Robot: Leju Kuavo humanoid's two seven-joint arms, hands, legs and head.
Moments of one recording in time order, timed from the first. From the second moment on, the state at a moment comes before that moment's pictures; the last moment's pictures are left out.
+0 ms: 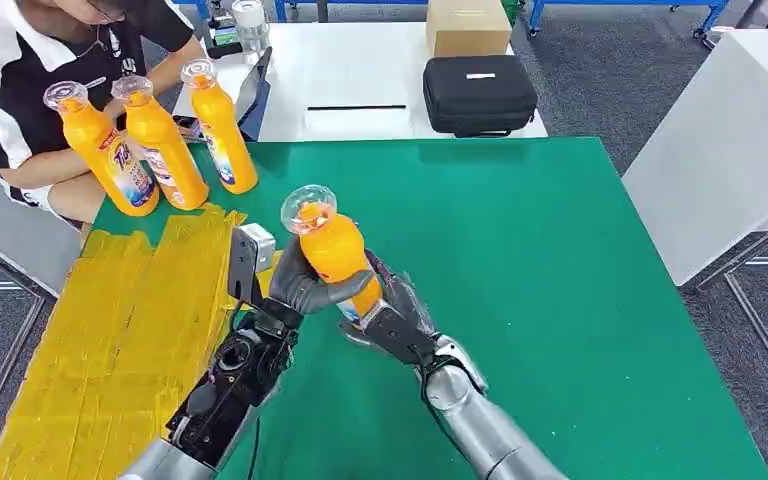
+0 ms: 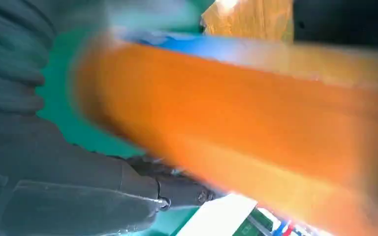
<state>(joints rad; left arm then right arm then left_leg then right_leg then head) -0.38 -0.16 -0.43 -1.15 0.15 0.04 -0.32 -0.38 0.19 0.52 -0.80 0.33 -0.32 -0.50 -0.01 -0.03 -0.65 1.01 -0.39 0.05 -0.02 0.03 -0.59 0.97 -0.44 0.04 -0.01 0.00</state>
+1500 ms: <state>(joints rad) -0.39 -0.03 -0.33 -1.01 -1.57 0.41 0.18 -0.04 0.08 0.32 -1.57 0.19 -0.17 -0.33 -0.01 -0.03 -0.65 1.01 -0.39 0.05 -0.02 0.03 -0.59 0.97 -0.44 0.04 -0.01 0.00</state>
